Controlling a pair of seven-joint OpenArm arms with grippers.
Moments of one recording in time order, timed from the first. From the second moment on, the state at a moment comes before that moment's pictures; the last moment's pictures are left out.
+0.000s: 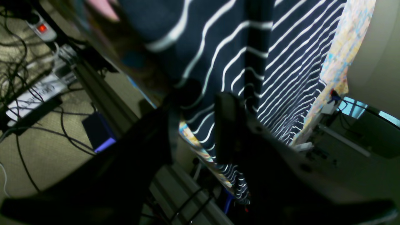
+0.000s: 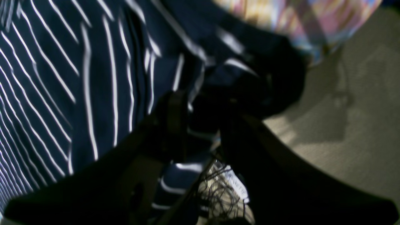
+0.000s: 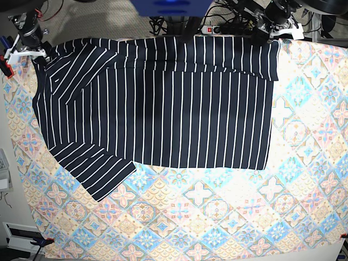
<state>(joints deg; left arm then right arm) 49.3 -9.8 -19.6 95.3 -84.5 0.0 32.1 -33.8 12.0 41.6 85.4 50.4 9.1 -36.7</state>
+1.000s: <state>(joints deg) 40.6 -10.0 -24.8 105.4 -84.3 0.1 32.3 -27.6 11.7 46.6 89.2 50.2 9.0 -43.4</state>
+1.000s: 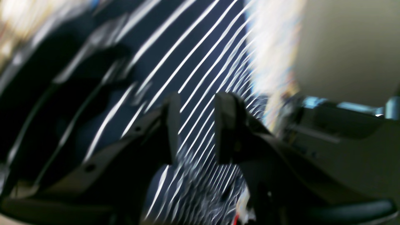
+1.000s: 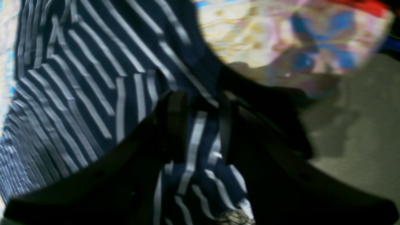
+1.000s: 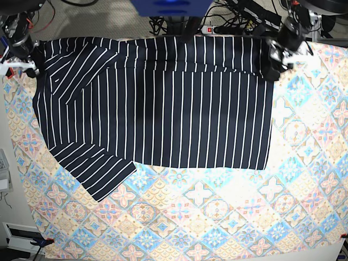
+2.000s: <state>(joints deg) 2.8 -20.8 -21.1 74.2 -72.2 0.5 32.4 0.5 14.4 25.9 89.2 32.6 9.3 -53.5</state>
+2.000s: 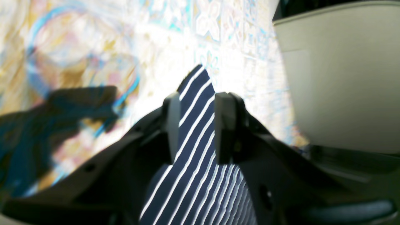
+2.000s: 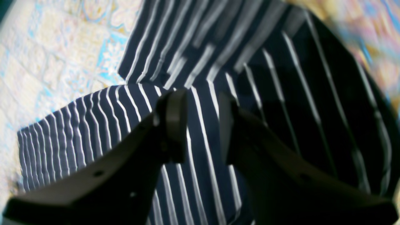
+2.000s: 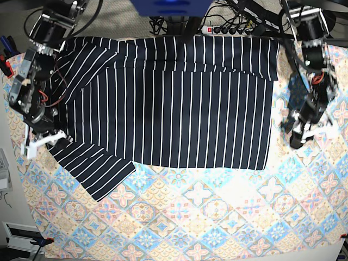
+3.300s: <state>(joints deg) -18.1 -14.5 -13.7 45.5 -46.4 -0.4 31.4 2.9 17.6 14.2 89.1 19.2 9.4 -46.4</state>
